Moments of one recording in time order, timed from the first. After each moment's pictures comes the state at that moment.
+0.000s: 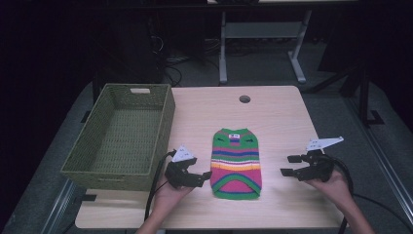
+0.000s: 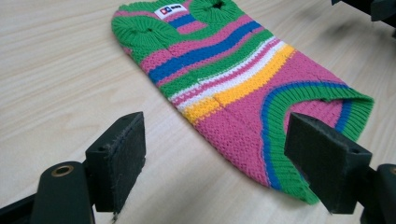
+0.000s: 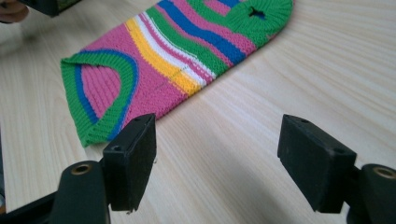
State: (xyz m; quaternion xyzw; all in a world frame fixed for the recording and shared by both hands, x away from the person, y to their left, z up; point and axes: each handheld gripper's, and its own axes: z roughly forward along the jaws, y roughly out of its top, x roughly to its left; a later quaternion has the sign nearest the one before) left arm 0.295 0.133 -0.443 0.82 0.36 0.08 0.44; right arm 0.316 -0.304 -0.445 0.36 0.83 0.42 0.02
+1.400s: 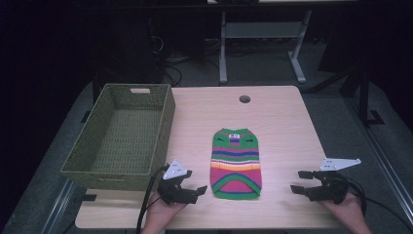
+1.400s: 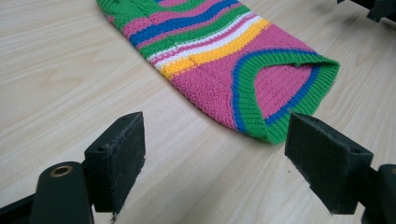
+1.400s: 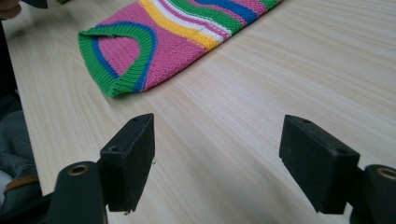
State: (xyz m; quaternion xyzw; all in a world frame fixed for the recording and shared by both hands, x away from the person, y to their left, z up) left arm 0.254 0.150 -0.450 0.82 0.35 0.08 0.44; right arm 0.261 -0.325 -0.459 0.37 0.82 0.44 0.04
